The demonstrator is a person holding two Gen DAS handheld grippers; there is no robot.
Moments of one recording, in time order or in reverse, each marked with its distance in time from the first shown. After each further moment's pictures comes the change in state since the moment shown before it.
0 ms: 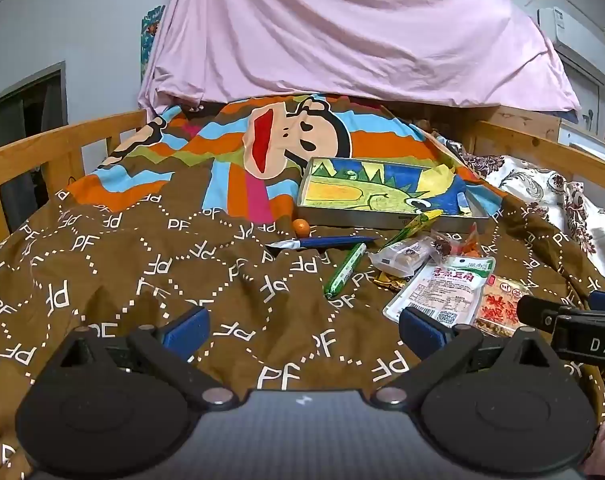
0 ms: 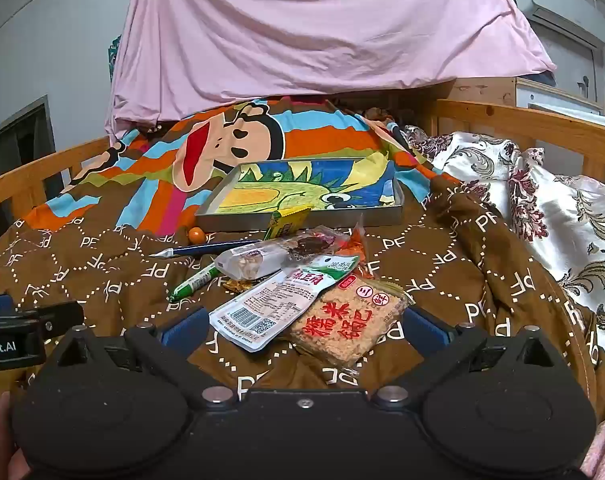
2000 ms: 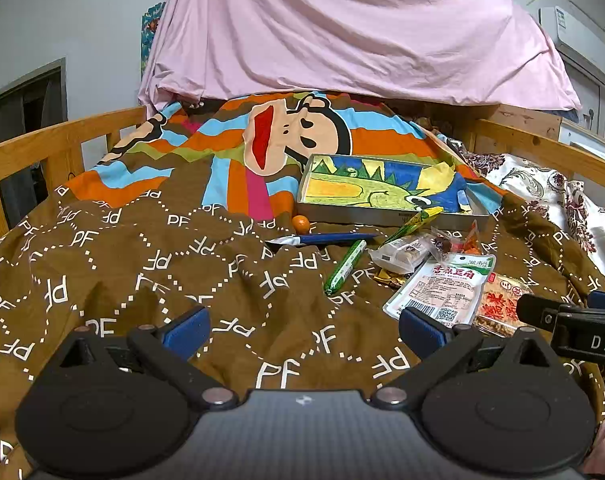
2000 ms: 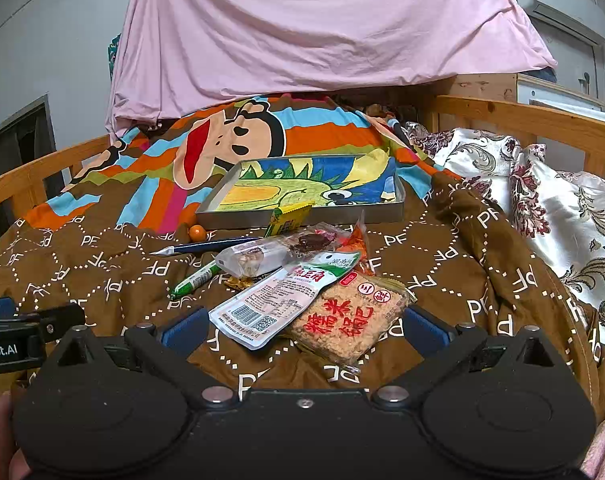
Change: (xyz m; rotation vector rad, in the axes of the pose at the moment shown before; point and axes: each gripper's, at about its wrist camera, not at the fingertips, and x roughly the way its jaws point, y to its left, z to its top) left arm 0.002 0.000 -0.003 -0.003 0.004 0.001; right arm 0.001 -0.001 0.001 0.003 0.006 0.001
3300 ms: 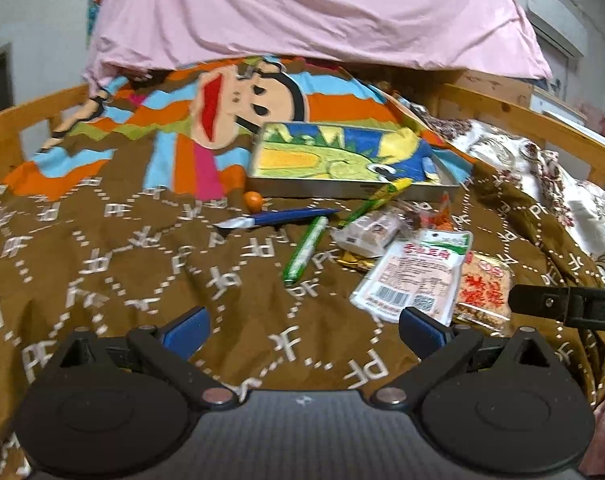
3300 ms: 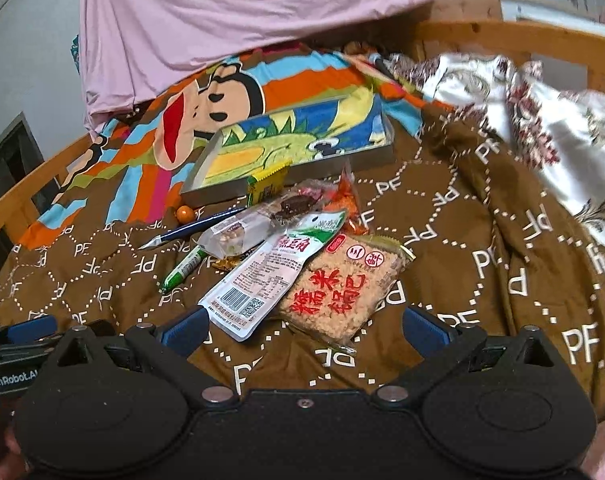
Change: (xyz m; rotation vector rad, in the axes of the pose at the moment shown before) left arm 0.049 -0.006 0.016 0.057 0.124 -0.158; right arm 0.036 -0.038 0.016 0.185 0.191 0.055
